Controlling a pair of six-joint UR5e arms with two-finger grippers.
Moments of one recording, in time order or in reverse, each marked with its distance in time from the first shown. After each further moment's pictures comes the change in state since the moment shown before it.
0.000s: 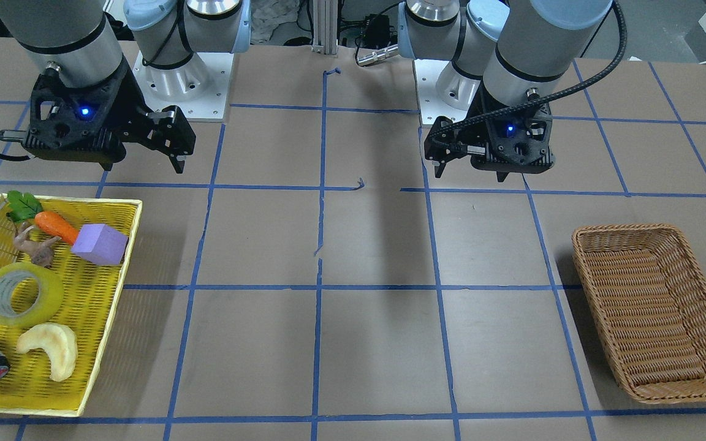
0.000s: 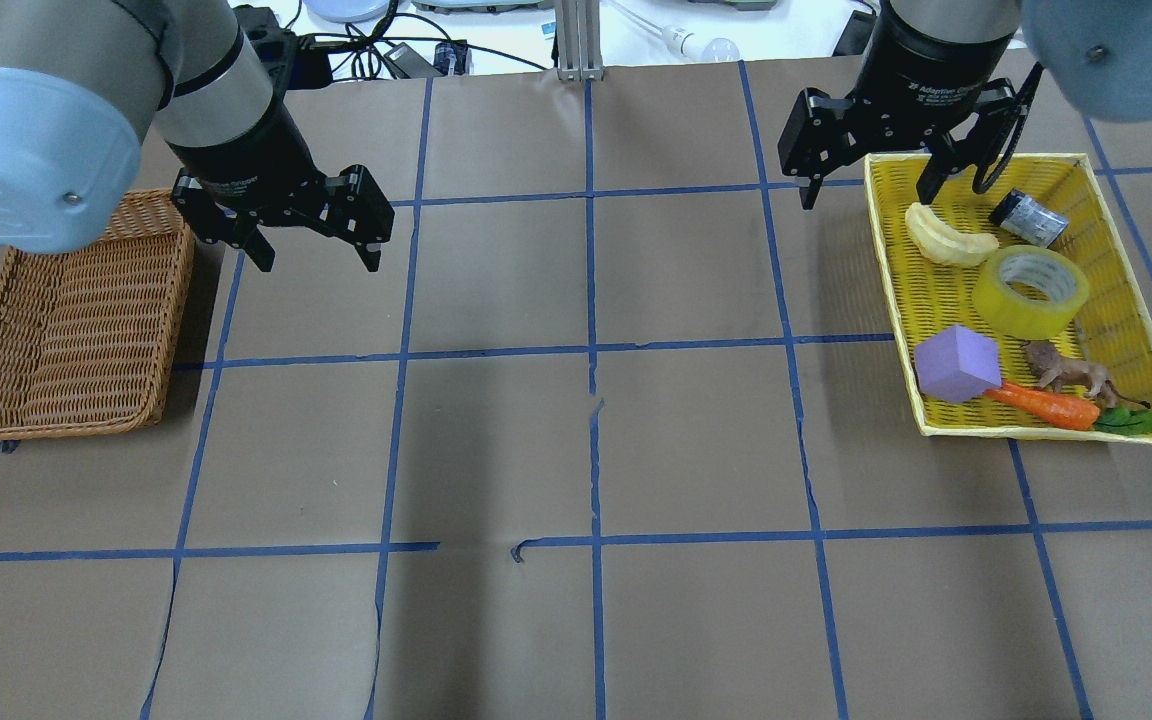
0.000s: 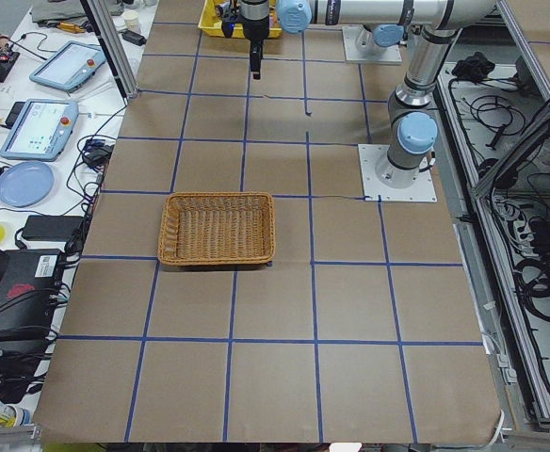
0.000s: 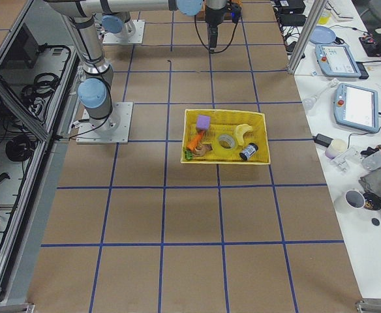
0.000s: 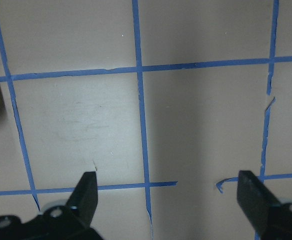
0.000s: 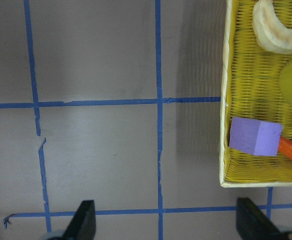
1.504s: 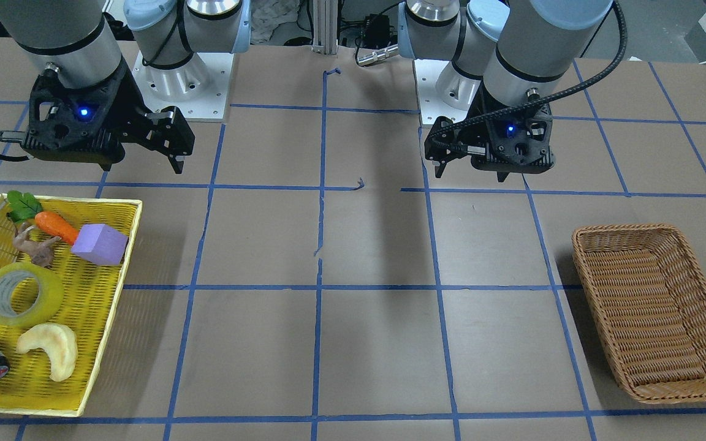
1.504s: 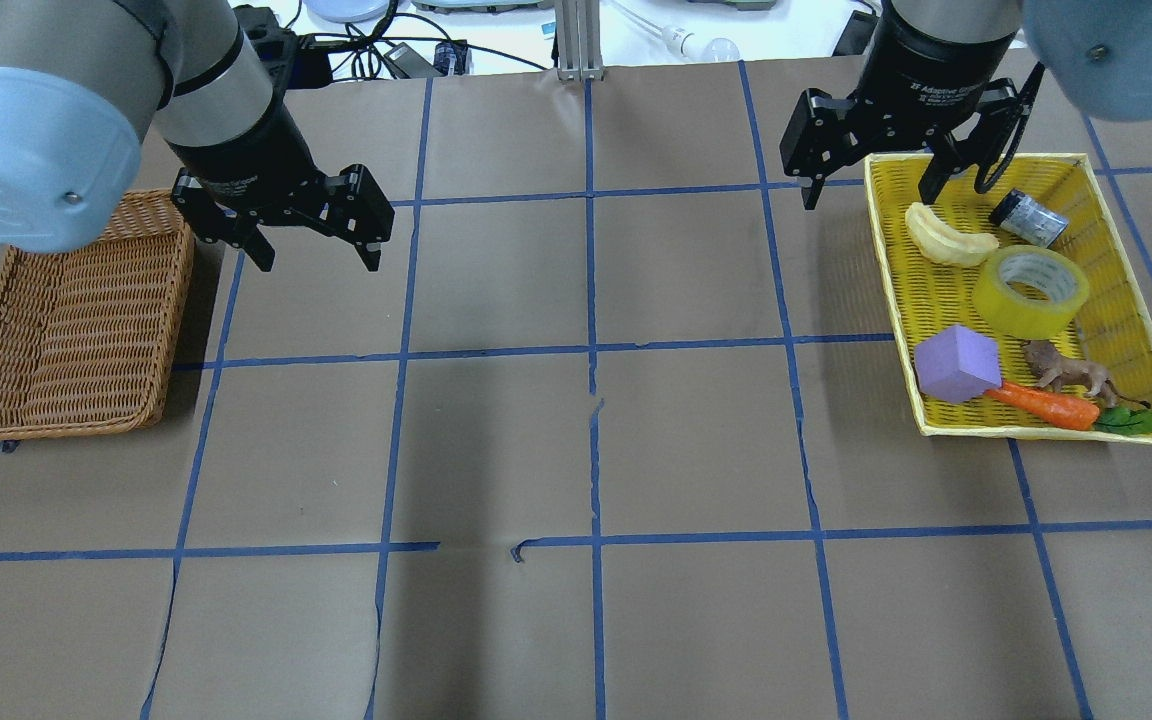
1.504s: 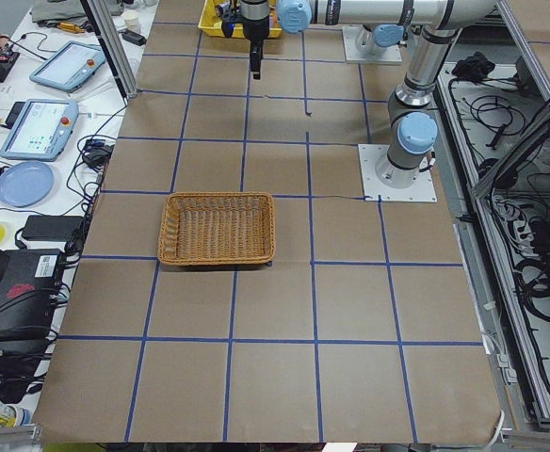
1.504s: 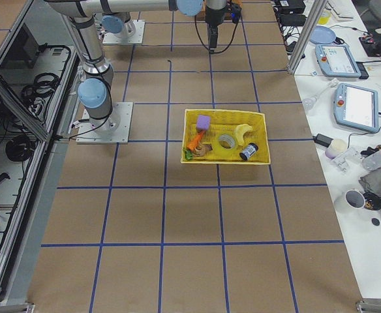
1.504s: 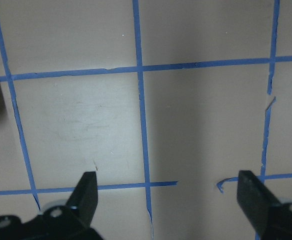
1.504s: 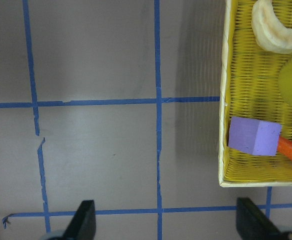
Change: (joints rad) left arm 0.000 0.000 0.000 -0.001 0.001 0.000; right arm -0.002 0.000 0.000 0.001 -0.001 -0.002
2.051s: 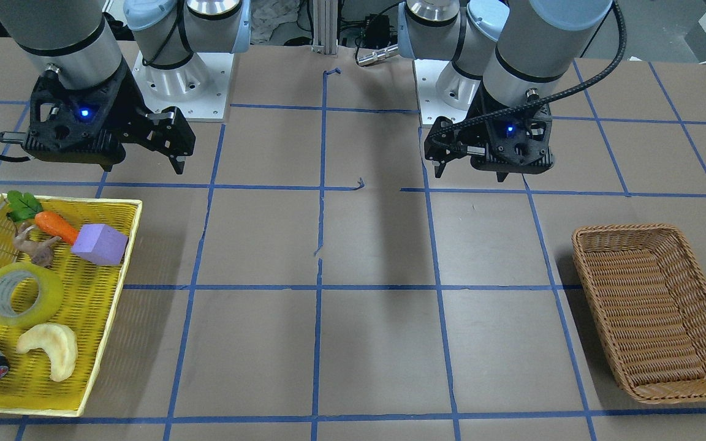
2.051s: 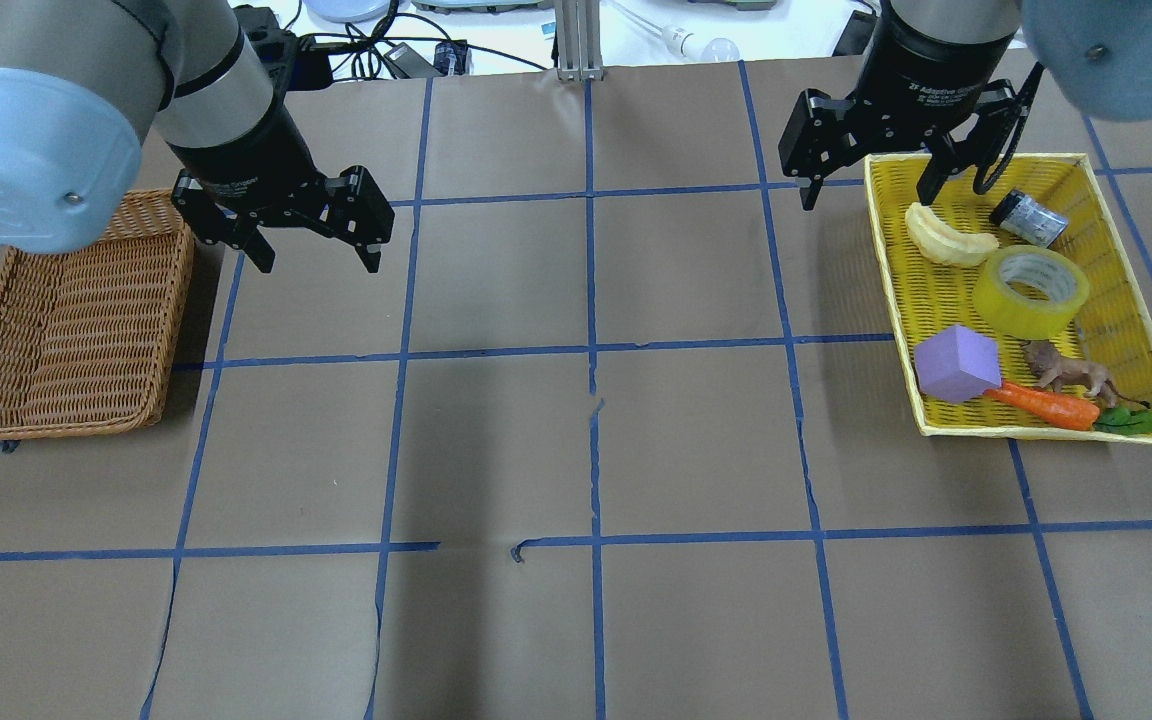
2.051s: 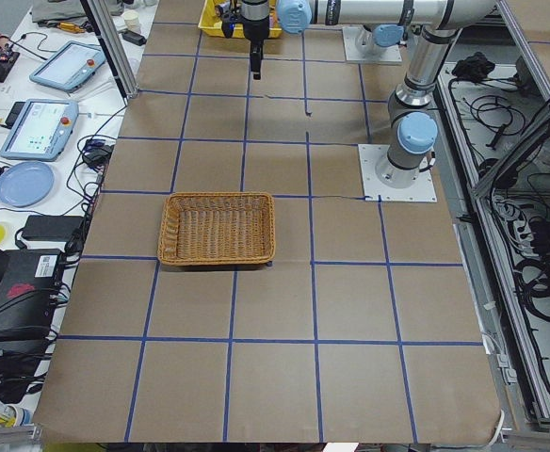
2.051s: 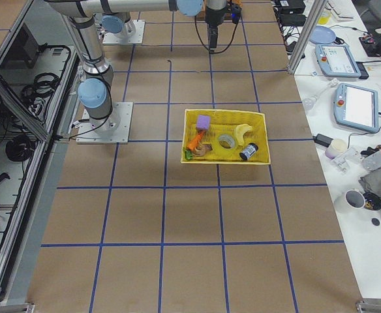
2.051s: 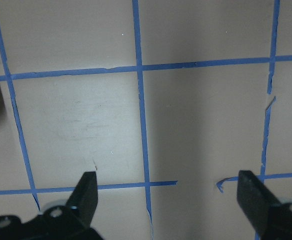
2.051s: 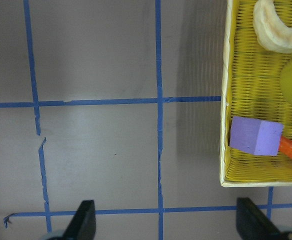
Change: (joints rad) left arm 0.000 0.000 -0.001 0.000 0.000 0.000; right arm 0.000 0.001 0.000 0.000 0.004 0.000
